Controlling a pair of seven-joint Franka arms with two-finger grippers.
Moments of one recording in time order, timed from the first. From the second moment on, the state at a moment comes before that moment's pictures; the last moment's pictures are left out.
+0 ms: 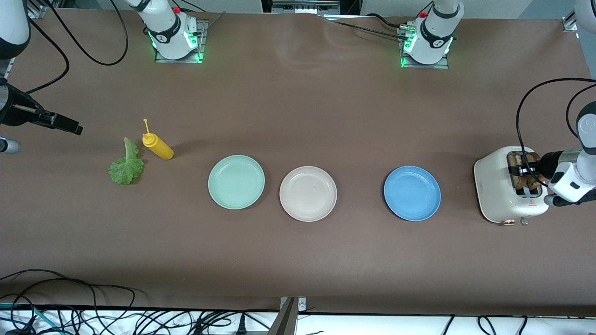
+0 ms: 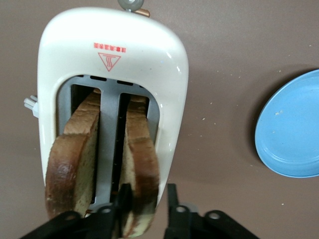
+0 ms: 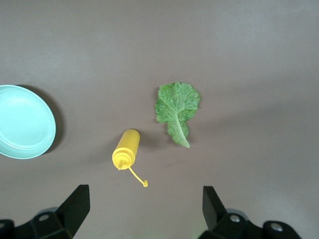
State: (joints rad) left arm 0.29 0.45 -0.08 -1.57 0.05 1.74 -0.01; right arm 0.09 0.11 -0.17 -1.61 0.00 1.59 0.15
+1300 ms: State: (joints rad) left arm 0.26 0.36 -0.11 -1.27 0.05 1.29 -0.01; right arm 0.09 0.11 -0.18 -1.61 0.00 1.59 0.15
